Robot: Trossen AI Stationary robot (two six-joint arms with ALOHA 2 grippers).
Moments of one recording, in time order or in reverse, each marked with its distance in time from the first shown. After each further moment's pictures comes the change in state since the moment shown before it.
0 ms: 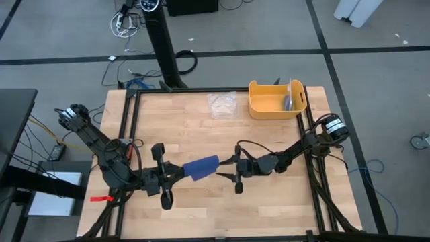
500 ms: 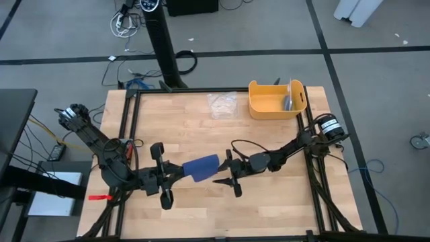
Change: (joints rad) left arm 0.000 0.000 0.000 0.046 0.000 0.028; right arm -0.043 0.055 0.085 -0.091 -0.229 0.144
